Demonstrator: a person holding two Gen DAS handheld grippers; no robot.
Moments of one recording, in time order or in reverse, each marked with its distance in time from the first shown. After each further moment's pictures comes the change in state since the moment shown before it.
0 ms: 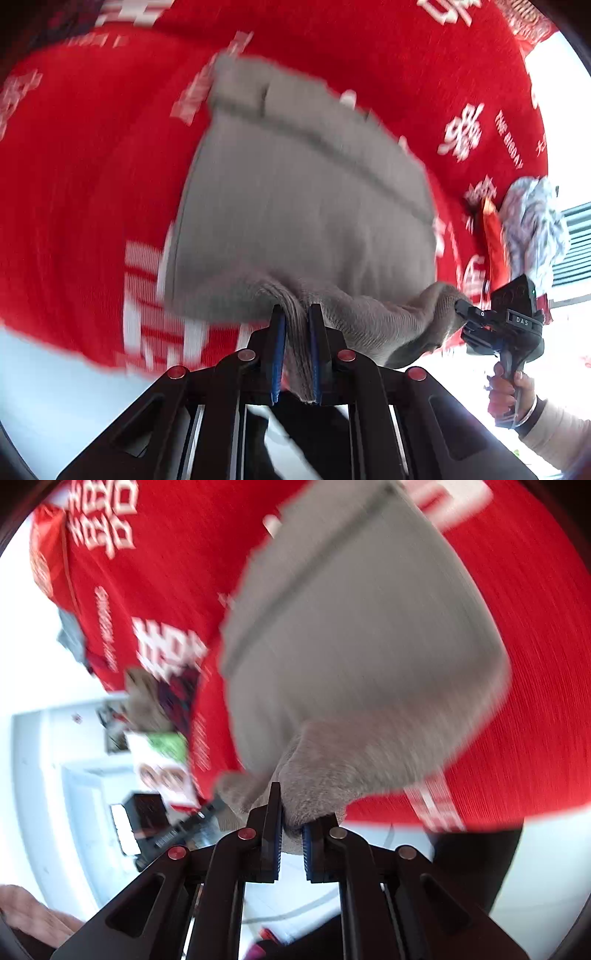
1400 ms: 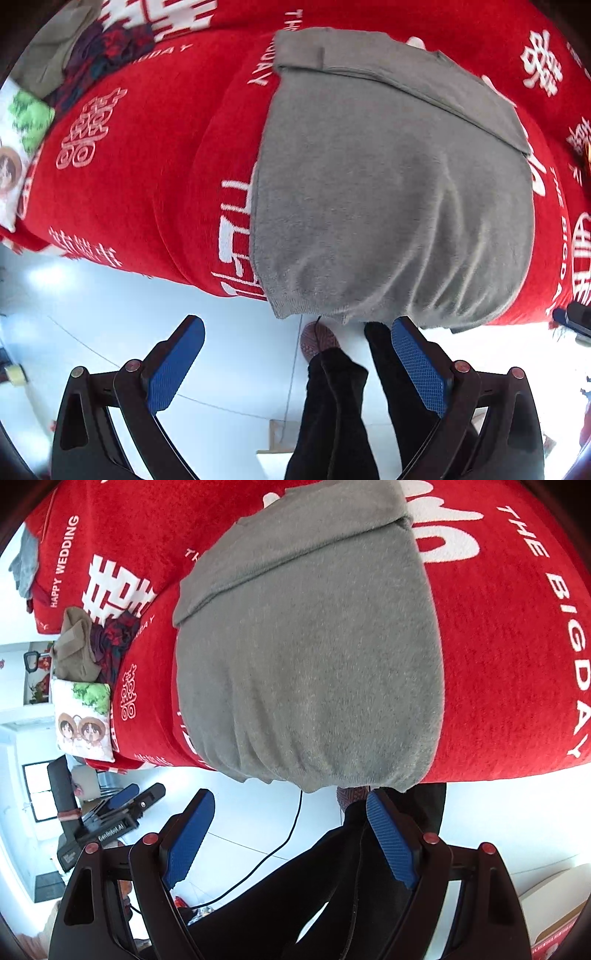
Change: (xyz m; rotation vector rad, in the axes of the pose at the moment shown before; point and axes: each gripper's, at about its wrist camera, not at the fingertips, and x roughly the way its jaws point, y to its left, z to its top) left arm -0.015 -0.053 -0.067 0.005 0.152 0.572; right arm -0.004 0.062 -0.053 -0.151 0.195 -0.462
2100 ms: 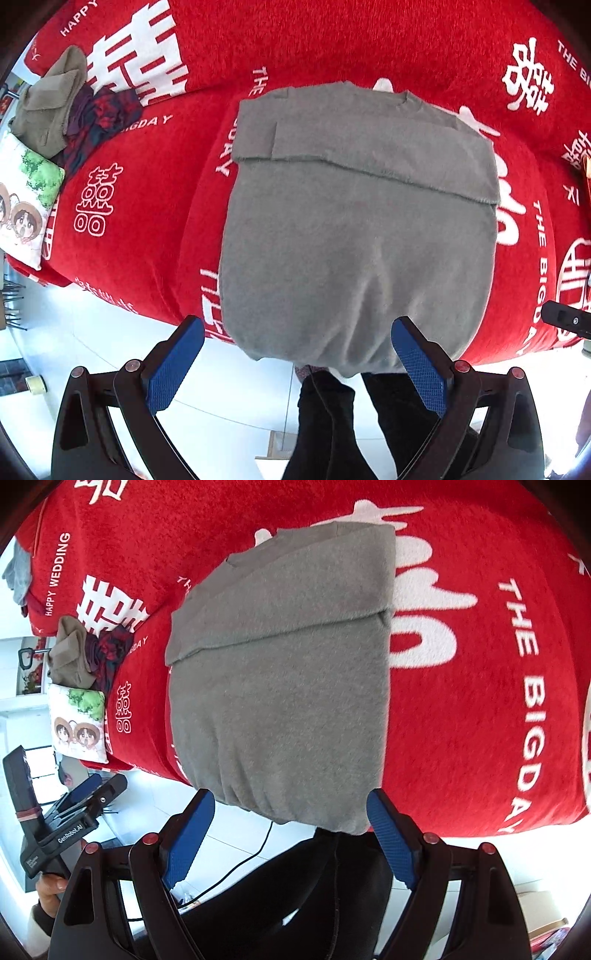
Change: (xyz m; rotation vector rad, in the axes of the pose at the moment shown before) left arm -0.078 -0.094 0.083 0.055 -0.040 0.092; right arm -0.070 -0.014 0.097 -0.030 0.037 -0.051
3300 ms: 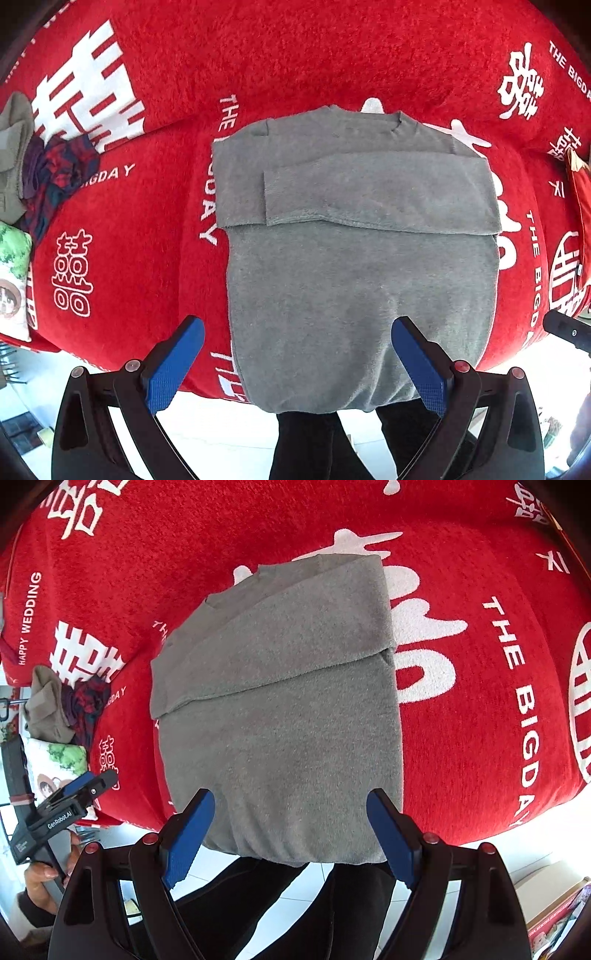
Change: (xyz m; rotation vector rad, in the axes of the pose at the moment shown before) left arm 0.021 0.026 0.106 0.152 0.004 -0.091; right arm -0.002 0.037 0.038 0.125 -0.124 -0.095
